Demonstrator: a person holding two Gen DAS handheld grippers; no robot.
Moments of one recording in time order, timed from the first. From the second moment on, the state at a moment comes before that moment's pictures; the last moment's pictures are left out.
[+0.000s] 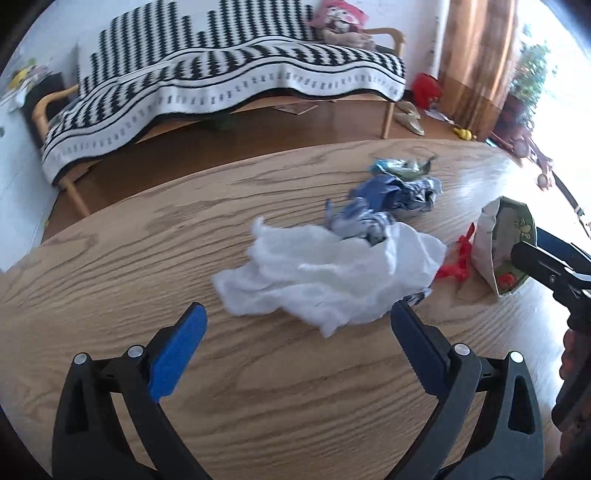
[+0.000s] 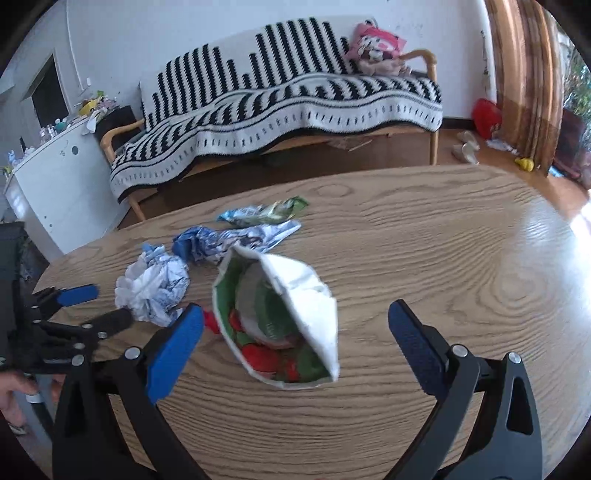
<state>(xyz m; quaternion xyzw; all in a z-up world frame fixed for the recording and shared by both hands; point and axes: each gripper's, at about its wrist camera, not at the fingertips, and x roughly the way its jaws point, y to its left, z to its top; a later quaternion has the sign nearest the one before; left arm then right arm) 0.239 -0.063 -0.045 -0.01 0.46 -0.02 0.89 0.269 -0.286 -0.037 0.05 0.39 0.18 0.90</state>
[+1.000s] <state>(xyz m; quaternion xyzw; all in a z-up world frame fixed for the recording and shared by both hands) 0.197 -0.057 -0.018 -0.03 0.41 -0.04 0.91 0.238 -0.286 -0.019 0.05 0.36 0.21 0.91</state>
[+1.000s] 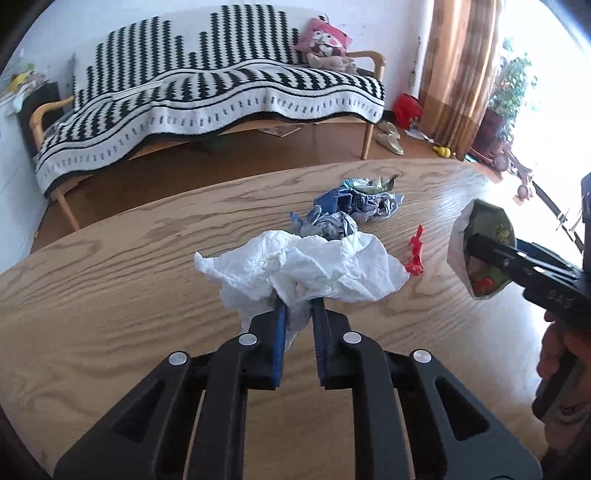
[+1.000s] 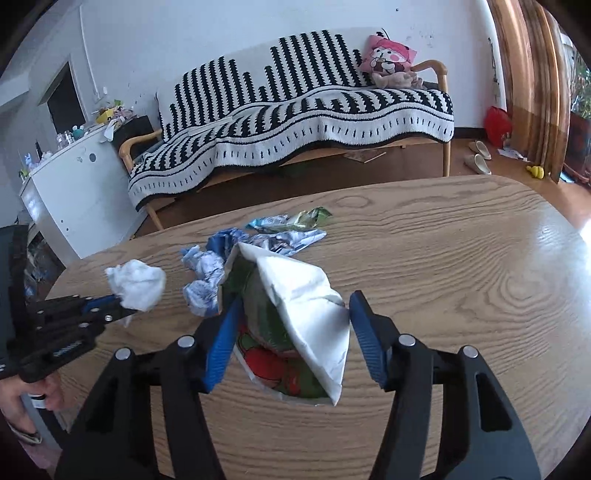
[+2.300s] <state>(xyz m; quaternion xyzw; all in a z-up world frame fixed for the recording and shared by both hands) -0.049 -0.435 -0.080 0.06 0.55 -0.30 0.78 -0.122 -0.637 -0.103 0.25 0.48 0.00 0.84</state>
